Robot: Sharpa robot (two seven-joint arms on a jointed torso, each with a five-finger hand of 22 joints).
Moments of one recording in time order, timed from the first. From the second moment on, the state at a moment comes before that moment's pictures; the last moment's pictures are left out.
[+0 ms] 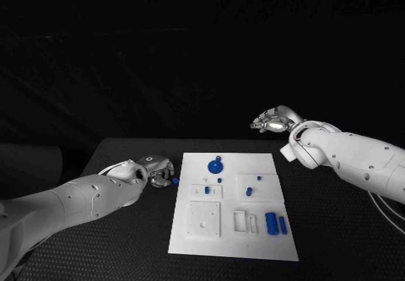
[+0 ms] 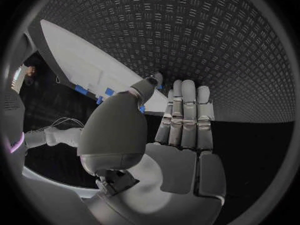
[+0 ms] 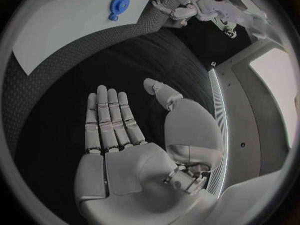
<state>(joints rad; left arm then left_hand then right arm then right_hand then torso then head) 1.11 -0.57 -0.24 0.89 -1.43 -0.37 0.13 1.21 -0.23 0.56 -0.15 0.06 0.90 0.13 0.17 0.54 1.13 0.06 0.31 0.39 1.03 -0.03 0.97 0.60 0.02 0.83 -0.10 0.66 1.31 1.26 -0.63 -0.05 1.05 -0.80 -0.36 0.05 0.96 -0.20 0.61 -0.16 0.39 0.82 0.20 0.28 0.46 0.78 0.17 0.70 0.07 0.80 0.14 0.62 0.54 0.22 0.61 0.22 0.24 1.31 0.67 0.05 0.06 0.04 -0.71</state>
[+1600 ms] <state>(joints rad) 1.10 -0.57 -0.24 0.90 -1.44 -0.37 0.21 1.25 -0.22 0.57 -0.22 0.06 0.93 0.10 0.22 0.53 1.04 0.07 0.30 0.41 0.98 -0.02 1.00 0.63 0.02 0.81 -0.10 0.67 1.31 1.26 -0.63 -0.05 1.05 -0.80 -0.35 0.05 0.96 -0.20 0.61 -0.16 0.39 0.82 0.20 0.28 0.46 0.78 0.16 0.70 0.07 0.80 0.14 0.62 0.54 0.22 0.61 0.22 0.24 1.31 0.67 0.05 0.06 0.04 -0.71</state>
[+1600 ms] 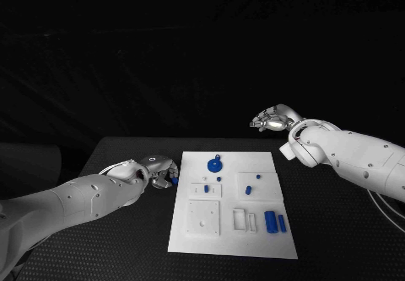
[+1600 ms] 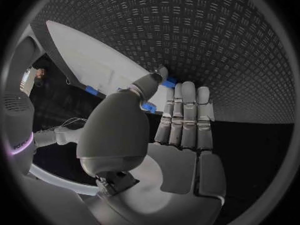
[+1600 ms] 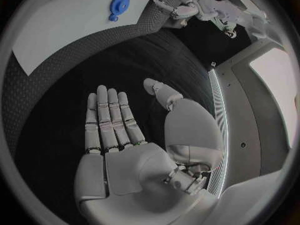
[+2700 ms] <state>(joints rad) 1.10 -0.54 -0.24 0.86 -1.46 -0.32 0.20 1.21 -0.13 0.56 -0.18 0.06 0.98 0.11 0.25 0.54 1.08 0.06 0.36 0.44 0.96 -0.02 1.03 0.63 0.02 0.79 -0.09 0.69 1.31 1.26 -0.63 -0.05 1.06 -0.80 -0.35 0.05 0.96 -0.20 0.61 -0.16 0.39 0.82 0.20 0.28 0.46 0.78 0.16 0.70 0.07 0.80 0.14 0.62 0.54 0.22 0.61 0.22 0.24 1.31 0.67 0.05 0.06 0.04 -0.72</state>
